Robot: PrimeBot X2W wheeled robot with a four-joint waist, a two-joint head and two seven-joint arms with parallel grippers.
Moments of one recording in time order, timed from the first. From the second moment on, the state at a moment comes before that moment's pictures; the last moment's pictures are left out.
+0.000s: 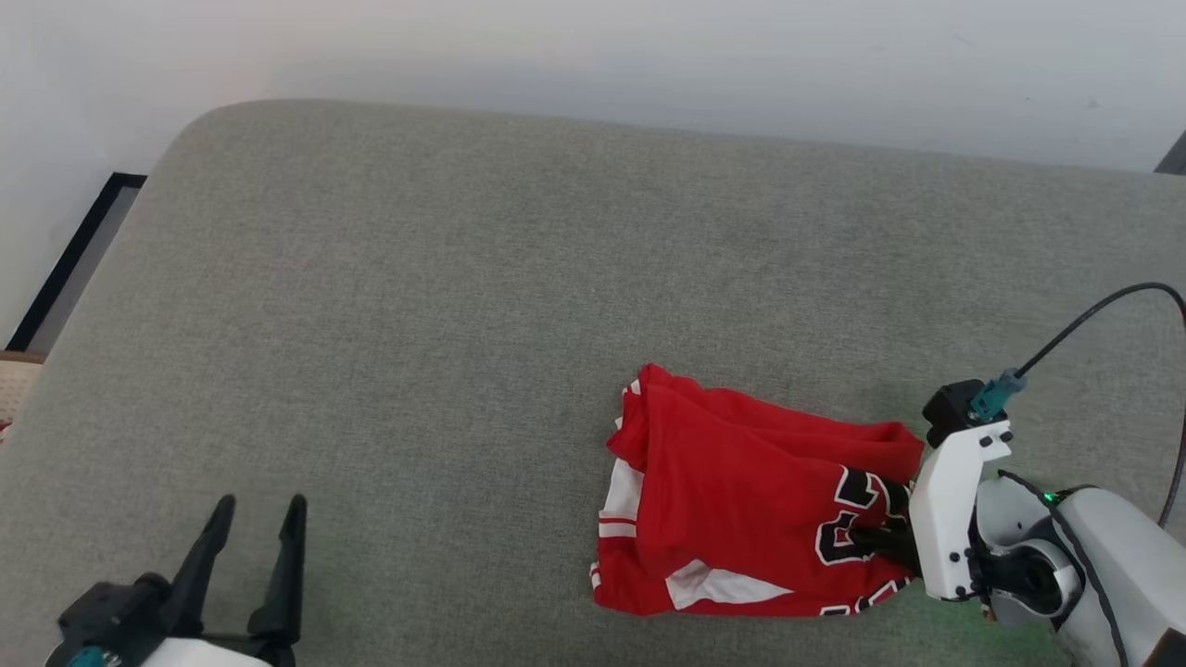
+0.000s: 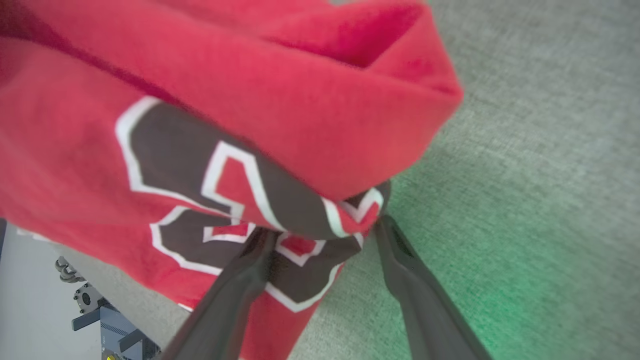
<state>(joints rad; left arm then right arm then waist) 0.09 0.34 -0.09 0.15 -0.48 -0.13 -0.26 -0.45 -0.45 0.59 0.54 0.87 0.13 0.69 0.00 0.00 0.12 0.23</state>
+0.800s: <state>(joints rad) -0.02 0.36 -0.09 0.13 -0.47 -0.13 -0.26 -0.48 -0.59 0.47 0.28 0.78 0.13 0.65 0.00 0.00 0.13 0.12</state>
